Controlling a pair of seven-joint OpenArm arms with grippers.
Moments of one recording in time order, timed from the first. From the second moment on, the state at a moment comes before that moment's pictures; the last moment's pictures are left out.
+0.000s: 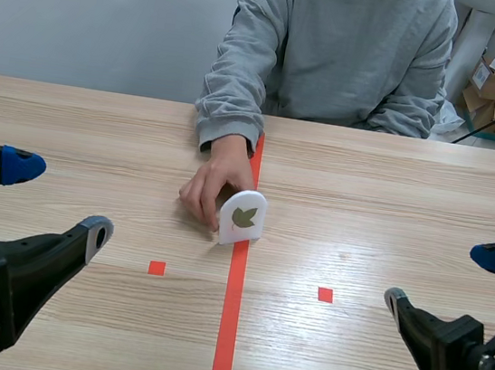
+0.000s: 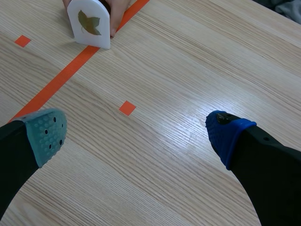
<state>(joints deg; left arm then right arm) 45.5 -29.6 -8.1 120.0 -21.3 -26.9 -3.1 -43.6 28.9 12.2 114.3 14.4 25.1 -3.4</state>
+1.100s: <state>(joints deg) 45.5 -29.6 -8.1 120.0 -21.3 -26.9 -3.1 -43.6 28.9 12.2 114.3 12.7 25.1 -5.0</state>
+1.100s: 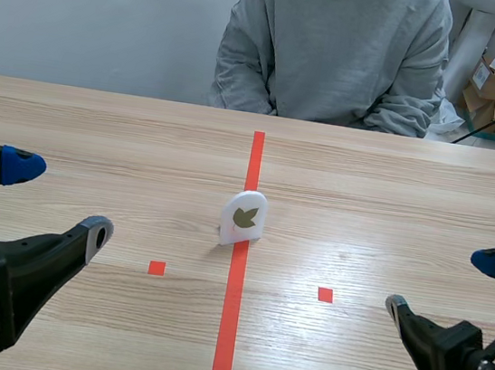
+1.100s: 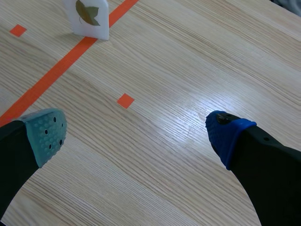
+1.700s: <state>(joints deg) 45.5 -29.6 -8.1 120.0 -21.3 -26.9 -3.1 -43.5 28.9 12.2 114.3 10.6 25.1 -9.3</state>
